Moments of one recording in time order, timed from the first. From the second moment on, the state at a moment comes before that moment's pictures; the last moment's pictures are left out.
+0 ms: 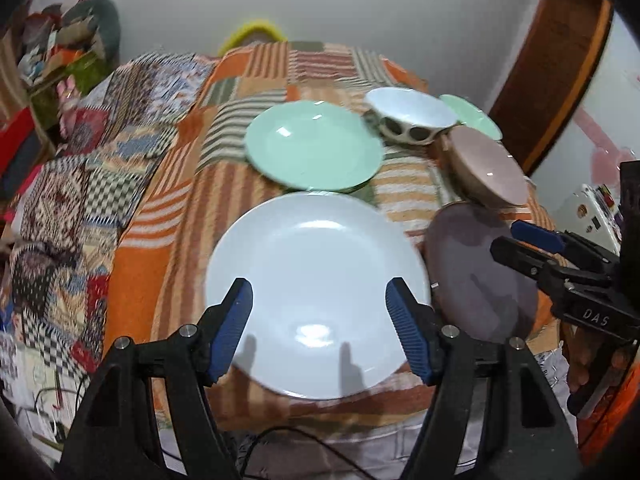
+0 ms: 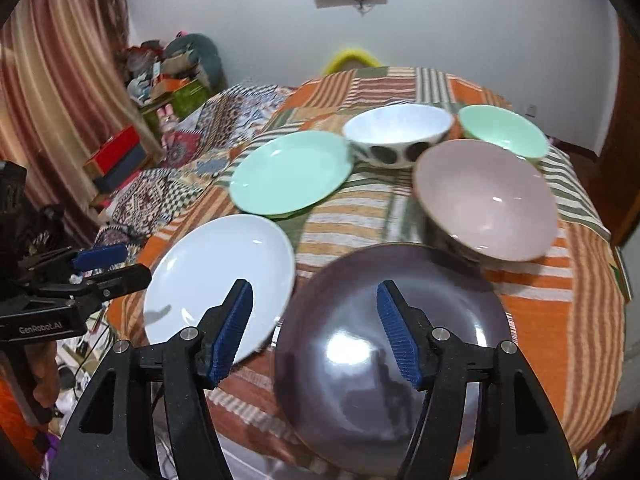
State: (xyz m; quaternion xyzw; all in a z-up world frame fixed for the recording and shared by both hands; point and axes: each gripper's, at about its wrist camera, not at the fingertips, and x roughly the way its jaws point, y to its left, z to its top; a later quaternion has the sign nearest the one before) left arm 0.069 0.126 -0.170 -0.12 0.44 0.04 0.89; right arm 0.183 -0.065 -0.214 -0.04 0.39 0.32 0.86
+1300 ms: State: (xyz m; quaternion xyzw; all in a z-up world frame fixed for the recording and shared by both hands) left arm 0.049 0.197 -0.251 -0.24 0.48 0.05 0.84; right arm 0.227 0.010 -0.268 -0.11 0.47 0.34 0.81
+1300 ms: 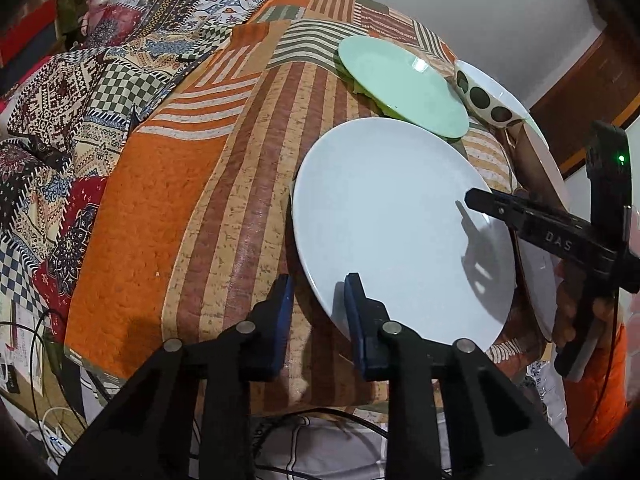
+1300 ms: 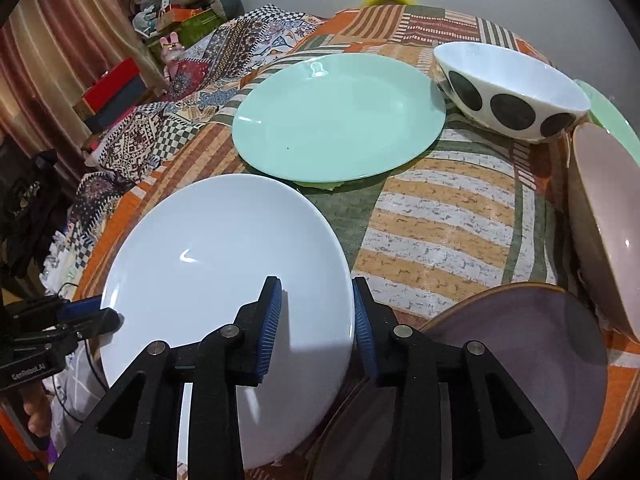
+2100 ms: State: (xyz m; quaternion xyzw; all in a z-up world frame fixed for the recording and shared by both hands) left arm 0.054 0.203 -0.254 -0.24 0.49 0.06 0.84; right arm 0.225 0.015 -0.270 -0.09 0.48 0.35 0.80
